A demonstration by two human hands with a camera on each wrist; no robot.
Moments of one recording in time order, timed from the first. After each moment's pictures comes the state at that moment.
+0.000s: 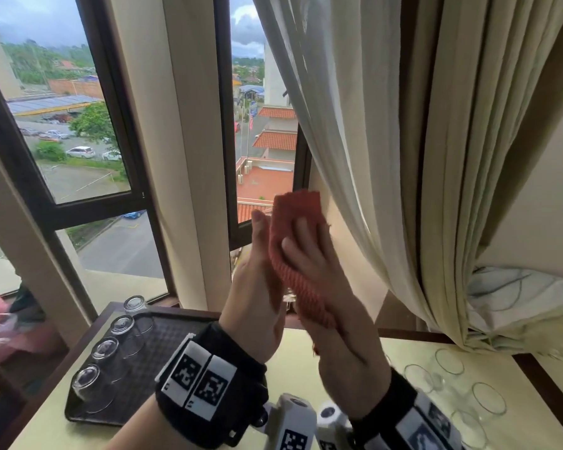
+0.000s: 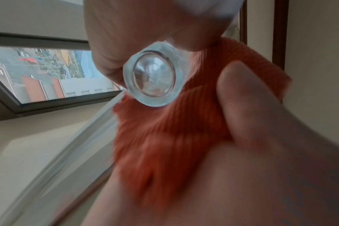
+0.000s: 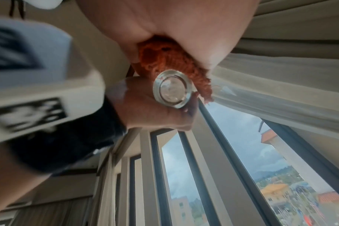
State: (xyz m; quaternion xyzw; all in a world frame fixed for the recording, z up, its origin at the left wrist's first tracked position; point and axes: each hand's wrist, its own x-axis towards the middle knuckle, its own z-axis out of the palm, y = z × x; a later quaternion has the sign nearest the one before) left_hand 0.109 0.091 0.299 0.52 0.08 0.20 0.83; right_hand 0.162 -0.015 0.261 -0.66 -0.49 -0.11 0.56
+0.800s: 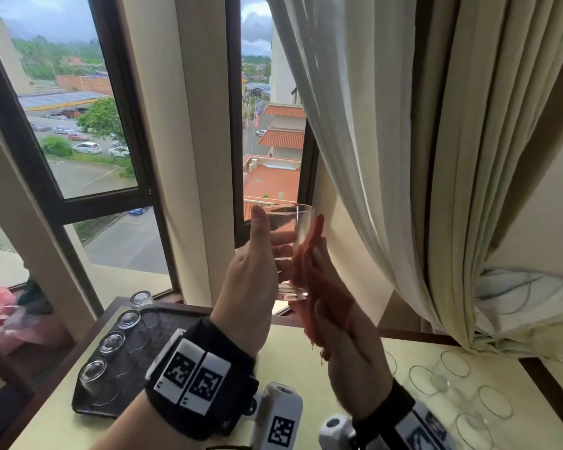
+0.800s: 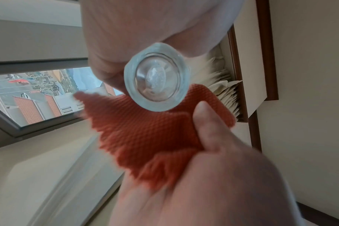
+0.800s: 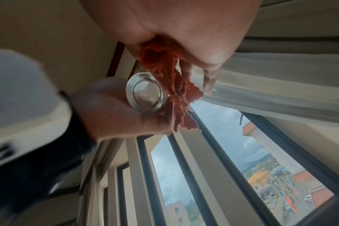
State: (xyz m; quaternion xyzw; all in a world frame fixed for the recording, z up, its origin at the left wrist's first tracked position) left_hand 0.104 0.111 0.303 0.58 0.11 0.22 0.78; right_hand 0.135 -0.030 0.242 -0.62 -0.40 -0.02 0.68
